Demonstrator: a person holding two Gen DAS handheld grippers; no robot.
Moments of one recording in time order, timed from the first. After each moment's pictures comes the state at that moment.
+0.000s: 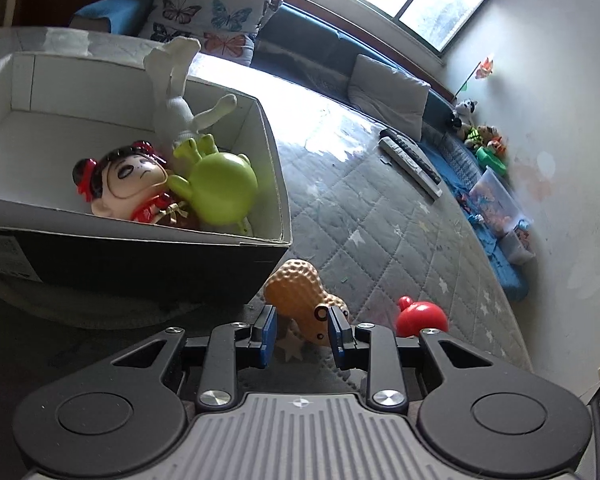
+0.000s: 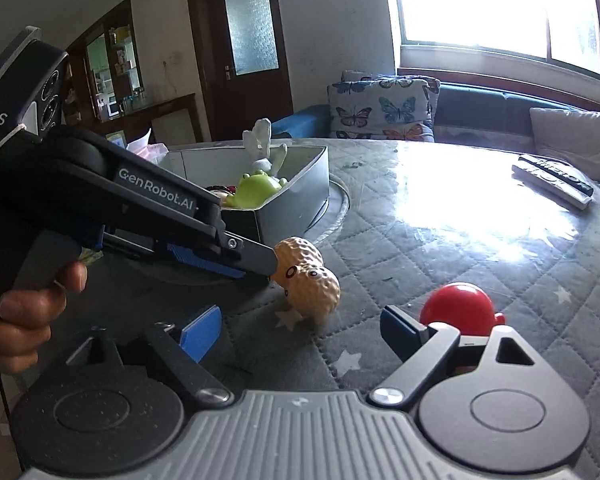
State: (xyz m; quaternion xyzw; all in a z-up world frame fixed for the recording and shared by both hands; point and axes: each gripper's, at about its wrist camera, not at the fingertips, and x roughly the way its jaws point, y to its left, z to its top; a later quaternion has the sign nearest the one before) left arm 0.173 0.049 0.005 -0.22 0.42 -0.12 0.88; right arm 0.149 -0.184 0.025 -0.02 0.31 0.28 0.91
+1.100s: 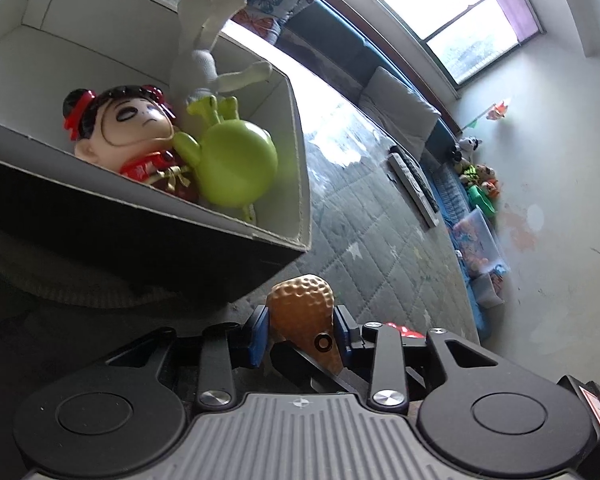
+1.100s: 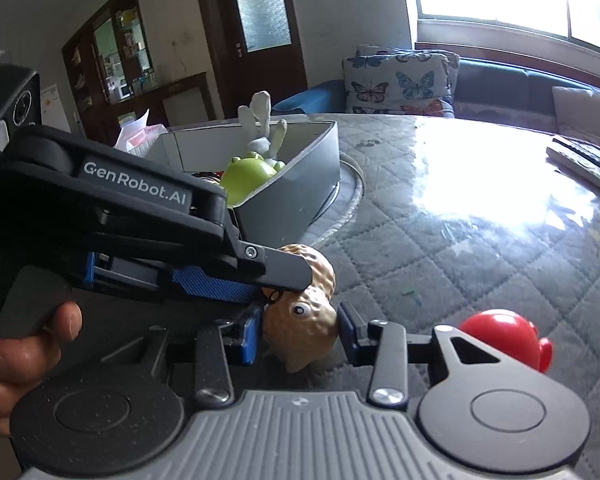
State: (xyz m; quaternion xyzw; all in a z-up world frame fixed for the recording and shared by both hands) left arm 0.196 0.056 -0.024 -0.32 0.42 -0.12 0.84; right arm 0.191 -0.171 0.008 -0.02 0.34 0.30 0.89
